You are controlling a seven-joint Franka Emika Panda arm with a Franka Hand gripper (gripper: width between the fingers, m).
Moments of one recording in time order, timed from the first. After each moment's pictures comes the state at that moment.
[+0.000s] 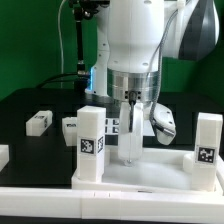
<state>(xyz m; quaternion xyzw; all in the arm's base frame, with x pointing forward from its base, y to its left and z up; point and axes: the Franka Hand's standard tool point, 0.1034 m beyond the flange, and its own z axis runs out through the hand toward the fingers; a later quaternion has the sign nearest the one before) 0.524 0.001 0.007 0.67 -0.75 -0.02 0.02</state>
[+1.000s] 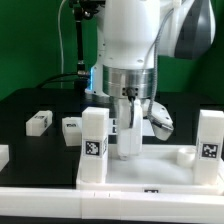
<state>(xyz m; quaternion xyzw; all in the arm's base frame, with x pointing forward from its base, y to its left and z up) 0.519 -0.009 0.011 0.70 -0.71 -0.01 0.02</state>
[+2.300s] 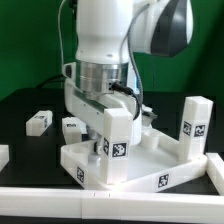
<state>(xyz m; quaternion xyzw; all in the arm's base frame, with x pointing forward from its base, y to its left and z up) 0.513 -0.068 0.019 0.89 -0.45 -0.01 0.03</state>
